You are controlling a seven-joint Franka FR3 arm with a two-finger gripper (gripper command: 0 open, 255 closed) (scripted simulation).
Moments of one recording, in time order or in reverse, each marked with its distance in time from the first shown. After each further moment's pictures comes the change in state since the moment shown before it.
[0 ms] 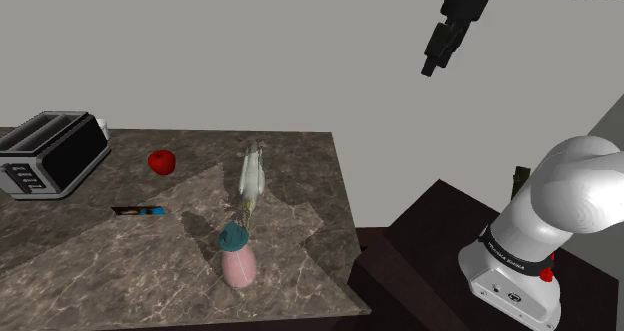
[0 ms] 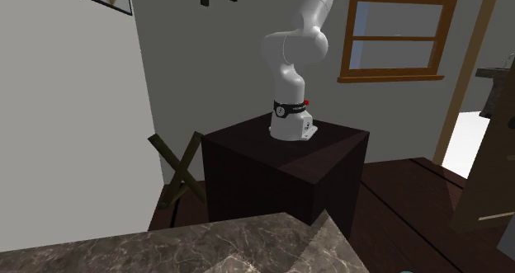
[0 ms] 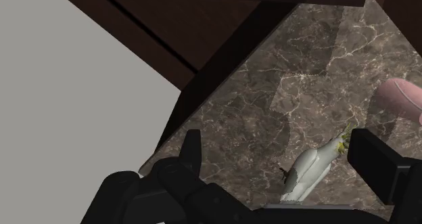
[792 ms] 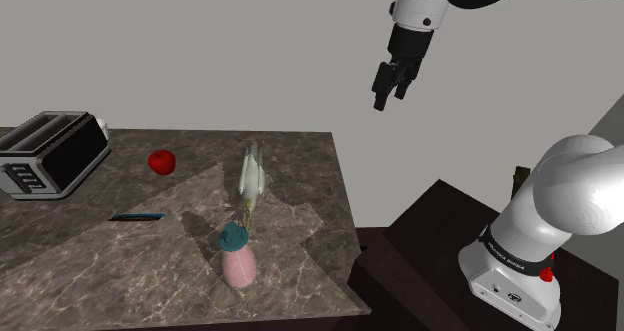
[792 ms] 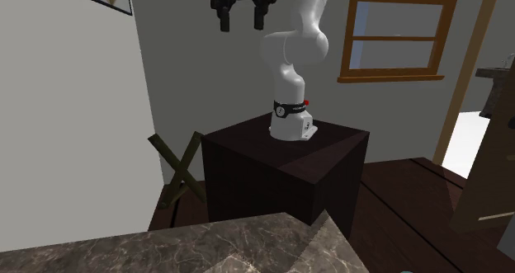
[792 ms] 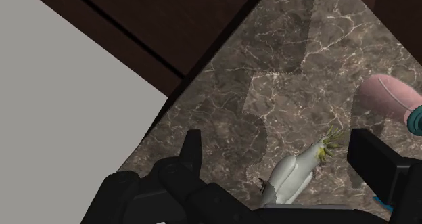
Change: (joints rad) arm 0.058 0.146 0.198 -0.062 0.105 0.182 0.222
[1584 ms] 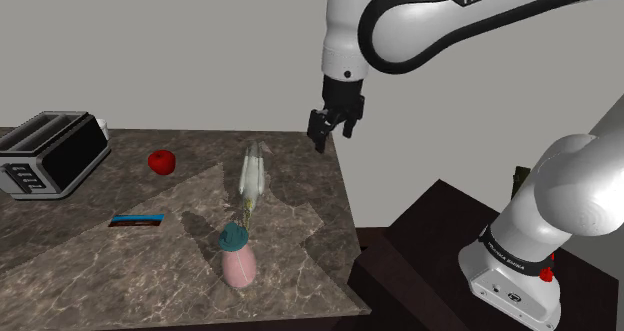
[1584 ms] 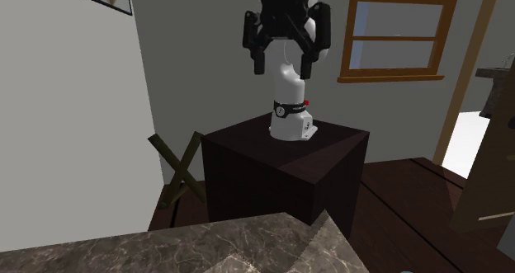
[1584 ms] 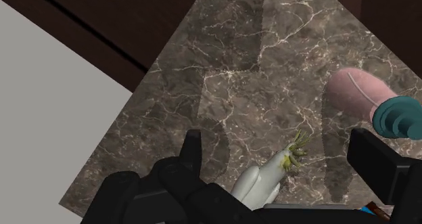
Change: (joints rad) arm 0.034 0.343 0.242 0.100 0.023 0.215 0.296
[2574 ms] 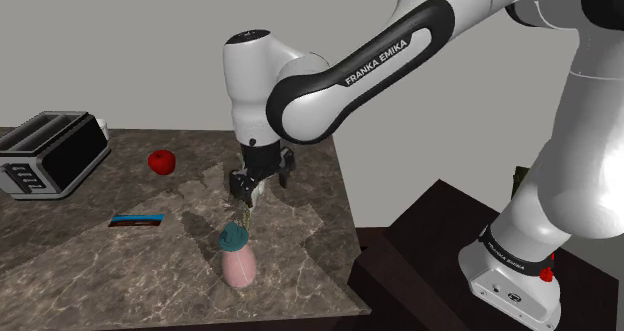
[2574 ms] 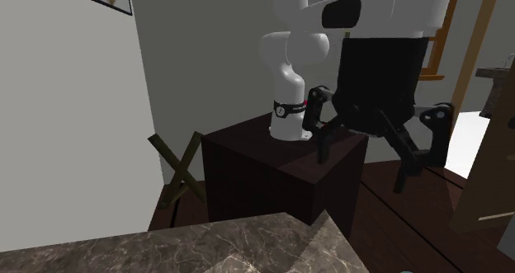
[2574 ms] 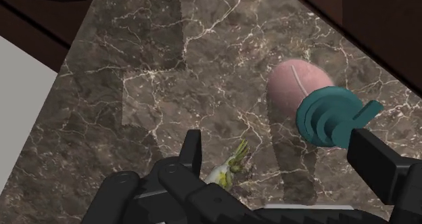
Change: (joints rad) arm 0.110 0.601 0.133 0.362 -0.294 0.122 0.451
